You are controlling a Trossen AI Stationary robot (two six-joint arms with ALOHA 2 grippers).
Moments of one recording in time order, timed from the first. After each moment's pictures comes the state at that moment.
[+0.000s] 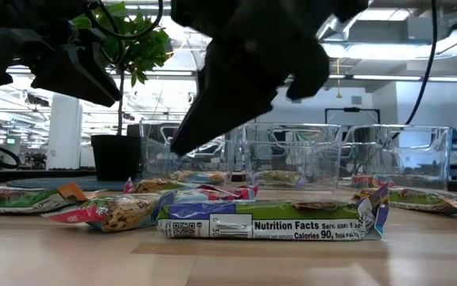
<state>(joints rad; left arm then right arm) -0.57 1.21 0.60 -0.30 -0.79 -0.17 0.36 2.09 1.43 -0.23 0.15 -0.08</state>
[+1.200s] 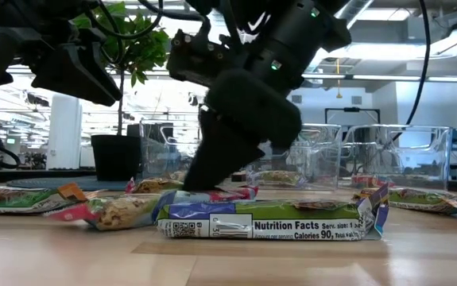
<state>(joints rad) -0.57 1.21 0.60 -0.30 -0.79 -0.17 0.31 2.16 1.44 -0.27 0.16 0.04</state>
